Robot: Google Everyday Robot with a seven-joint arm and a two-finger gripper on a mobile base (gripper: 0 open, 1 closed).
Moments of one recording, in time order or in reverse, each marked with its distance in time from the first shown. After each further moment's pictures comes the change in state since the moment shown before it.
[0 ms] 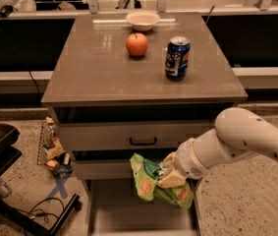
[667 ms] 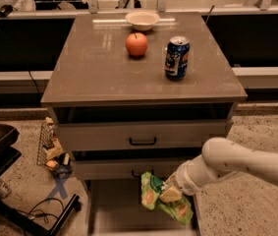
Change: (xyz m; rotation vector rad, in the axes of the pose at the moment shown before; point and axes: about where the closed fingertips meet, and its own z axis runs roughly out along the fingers) arm 0.100 -0.033 0.090 0.018 0.083 0.247
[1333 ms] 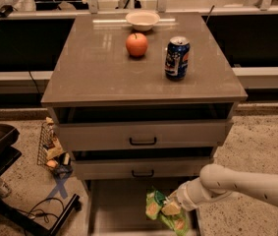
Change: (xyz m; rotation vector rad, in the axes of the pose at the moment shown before) arm 0.089 -0.049 0.107 -0.006 -0.032 0.136
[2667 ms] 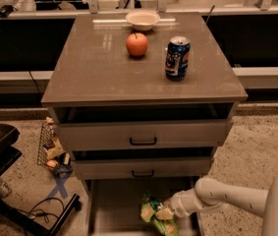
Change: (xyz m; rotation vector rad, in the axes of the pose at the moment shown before) arm 0.030 -0.031 0.084 -0.040 -0.111 0.066
